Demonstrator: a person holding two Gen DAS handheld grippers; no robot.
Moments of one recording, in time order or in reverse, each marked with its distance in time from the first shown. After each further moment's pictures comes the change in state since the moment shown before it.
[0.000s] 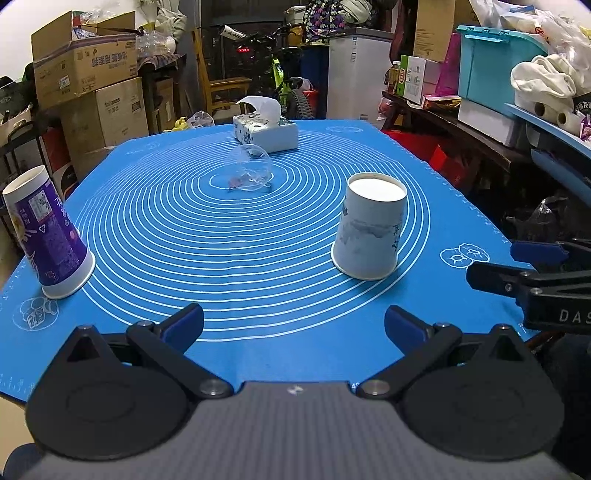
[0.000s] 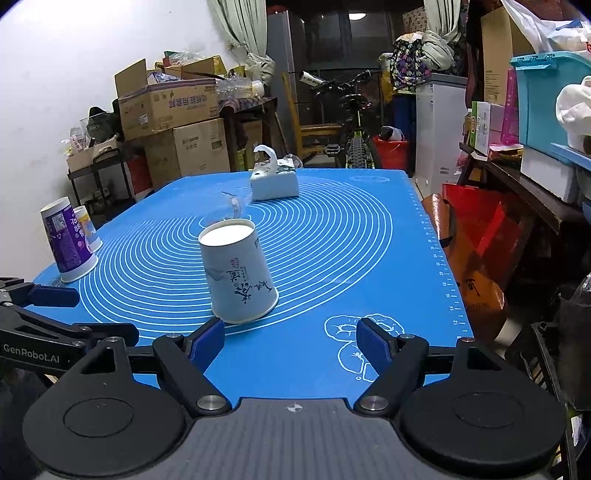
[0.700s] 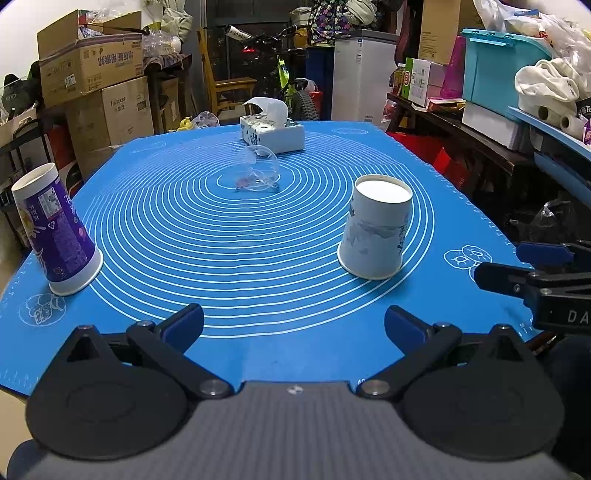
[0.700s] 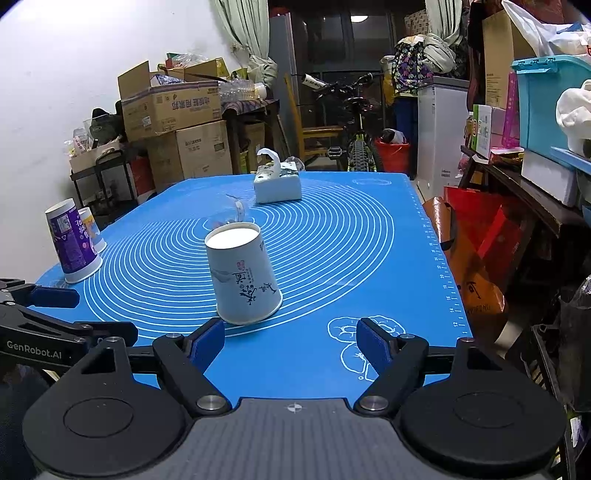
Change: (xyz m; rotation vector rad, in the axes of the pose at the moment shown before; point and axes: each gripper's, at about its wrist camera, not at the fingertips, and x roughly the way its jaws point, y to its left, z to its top) left arm -0.004 0.005 -0.001 -0.011 -0.002 0.008; right arm -0.003 0.002 0.000 -0.004 -0.005 0.004
